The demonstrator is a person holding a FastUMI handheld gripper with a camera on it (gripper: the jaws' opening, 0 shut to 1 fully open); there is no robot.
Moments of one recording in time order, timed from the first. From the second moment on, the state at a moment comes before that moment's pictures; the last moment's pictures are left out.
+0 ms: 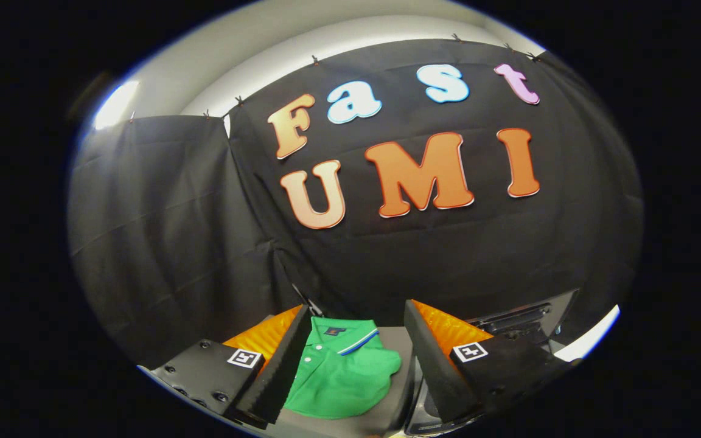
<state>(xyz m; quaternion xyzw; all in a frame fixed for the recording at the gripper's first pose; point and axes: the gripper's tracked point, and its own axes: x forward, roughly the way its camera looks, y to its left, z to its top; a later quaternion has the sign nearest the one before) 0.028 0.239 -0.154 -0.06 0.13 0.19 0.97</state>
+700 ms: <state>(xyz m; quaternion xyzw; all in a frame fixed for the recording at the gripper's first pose) 0.027 0.315 -0.307 -0.13 0.25 0.21 0.94</state>
